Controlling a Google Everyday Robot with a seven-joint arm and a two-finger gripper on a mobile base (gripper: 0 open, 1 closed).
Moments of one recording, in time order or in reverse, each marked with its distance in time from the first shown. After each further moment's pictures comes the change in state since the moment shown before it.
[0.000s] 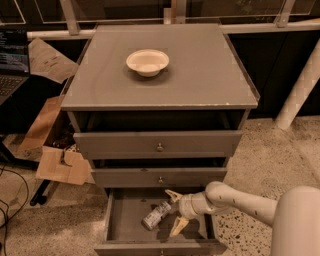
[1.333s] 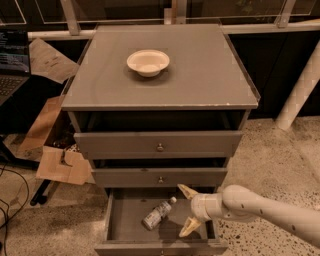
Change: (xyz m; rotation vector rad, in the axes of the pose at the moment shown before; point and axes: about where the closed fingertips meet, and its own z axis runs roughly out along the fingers) arm -0.053 0.017 -0.099 0.144 0.099 -0.040
